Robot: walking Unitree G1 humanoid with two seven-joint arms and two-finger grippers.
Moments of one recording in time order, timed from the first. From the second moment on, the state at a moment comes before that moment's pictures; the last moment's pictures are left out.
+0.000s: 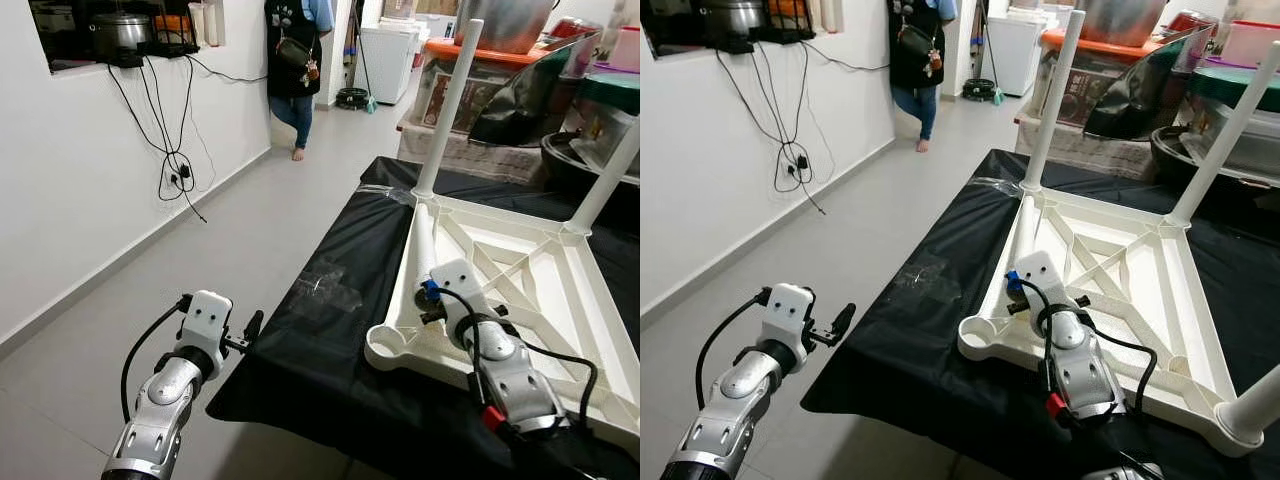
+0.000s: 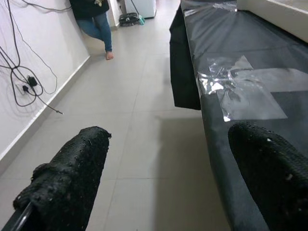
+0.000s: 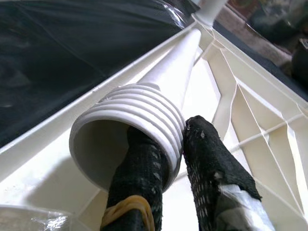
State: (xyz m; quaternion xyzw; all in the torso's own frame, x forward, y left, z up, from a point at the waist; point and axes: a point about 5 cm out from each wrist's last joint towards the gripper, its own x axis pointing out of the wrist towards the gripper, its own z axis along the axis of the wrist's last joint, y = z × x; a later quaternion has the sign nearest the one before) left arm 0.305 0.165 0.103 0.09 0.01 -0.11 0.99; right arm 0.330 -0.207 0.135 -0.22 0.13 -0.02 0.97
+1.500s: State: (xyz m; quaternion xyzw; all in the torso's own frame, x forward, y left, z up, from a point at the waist) left arm 0.309 0.167 0.098 0.07 0.03 -0.11 0.99; right arm 0.293 -0.246 0.185 -0.05 -0.04 0.02 1.00
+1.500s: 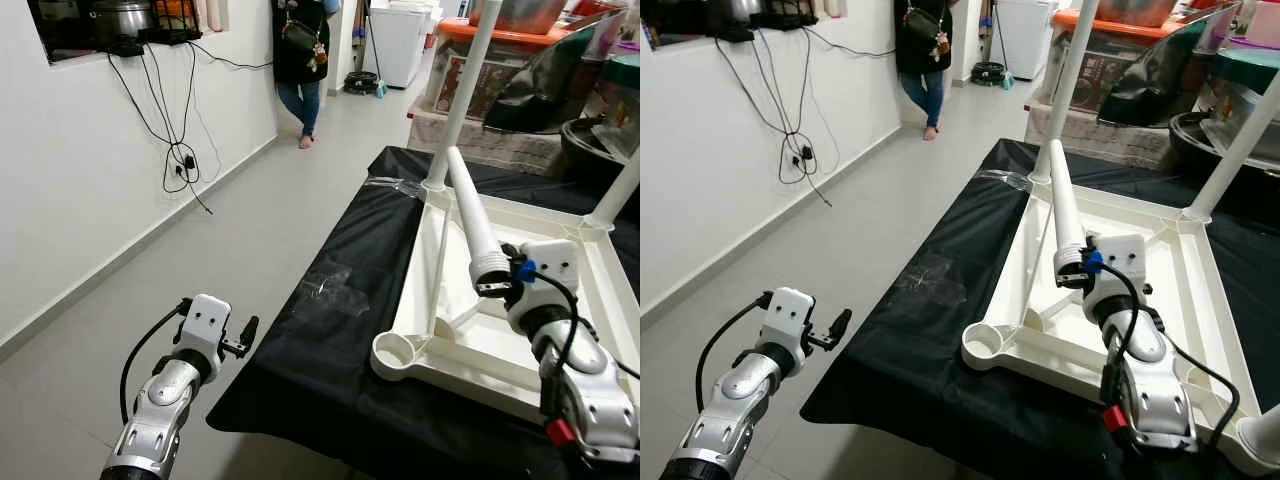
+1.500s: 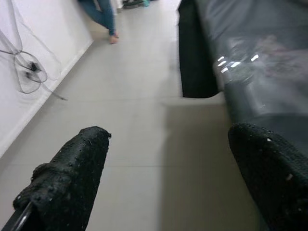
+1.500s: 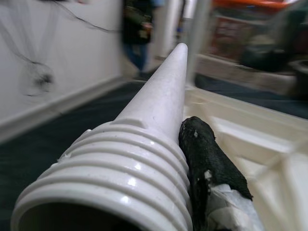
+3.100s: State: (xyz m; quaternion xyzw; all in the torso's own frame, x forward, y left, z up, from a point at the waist) left arm 0.301 0.184 0.197 -0.52 -0.10 -0.35 0.77; right arm 0.240 -0.167 0.162 0.35 0.02 0.49 0.80
